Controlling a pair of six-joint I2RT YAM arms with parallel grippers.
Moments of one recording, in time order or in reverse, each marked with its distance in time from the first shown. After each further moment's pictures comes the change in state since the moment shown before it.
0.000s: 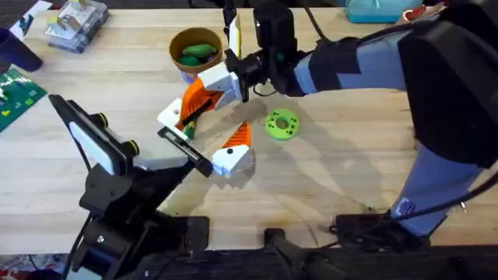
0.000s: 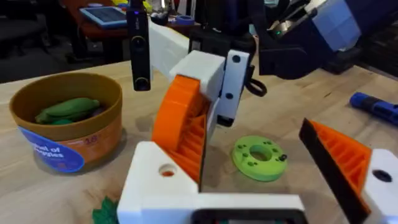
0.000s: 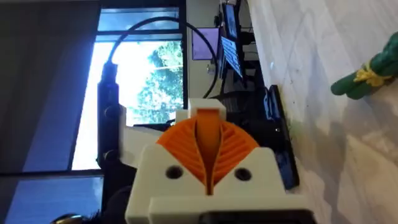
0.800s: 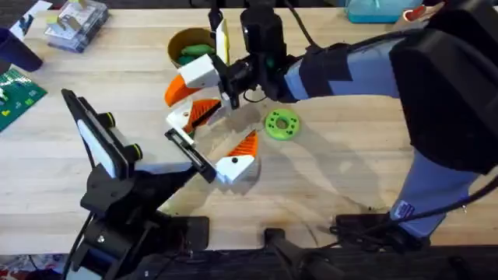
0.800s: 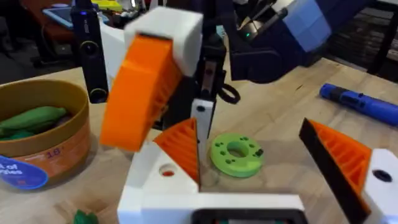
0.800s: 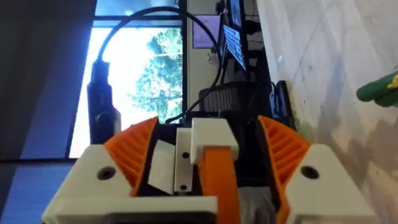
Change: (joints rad) left arm -0.014 0.000 0.001 0.001 0.090 0.004; right arm 0.060 0.002 0.006 0.034 0.008 0.023
